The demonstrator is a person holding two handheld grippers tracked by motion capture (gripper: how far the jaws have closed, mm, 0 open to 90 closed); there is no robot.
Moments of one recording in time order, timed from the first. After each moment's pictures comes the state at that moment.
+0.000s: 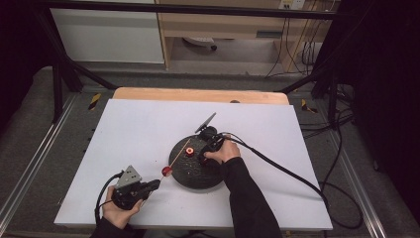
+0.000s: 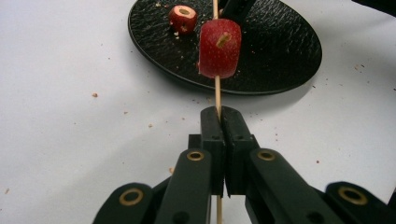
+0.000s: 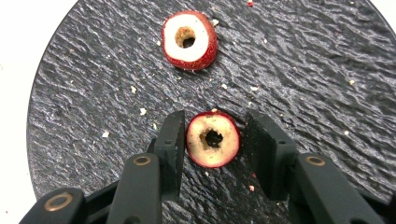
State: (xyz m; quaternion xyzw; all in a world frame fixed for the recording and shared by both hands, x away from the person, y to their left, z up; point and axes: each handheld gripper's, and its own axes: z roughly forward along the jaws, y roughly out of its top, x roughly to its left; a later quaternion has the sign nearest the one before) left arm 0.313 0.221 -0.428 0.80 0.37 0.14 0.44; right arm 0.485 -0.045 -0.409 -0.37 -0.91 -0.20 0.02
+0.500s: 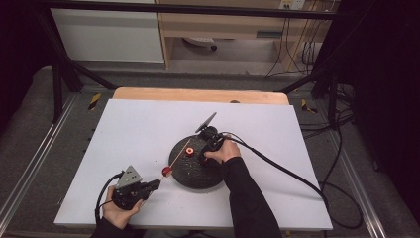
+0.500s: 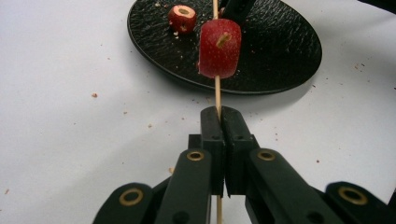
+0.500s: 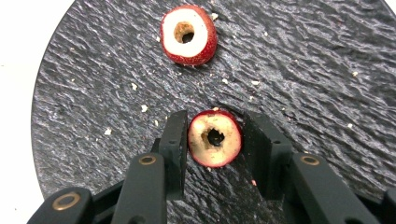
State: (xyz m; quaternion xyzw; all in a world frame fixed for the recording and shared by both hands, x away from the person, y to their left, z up) left arm 0.313 0.220 -0.428 0.80 0.37 0.14 0.44; right arm 0.486 -0.045 -0.408 -0.38 -0.90 -0.19 0.03
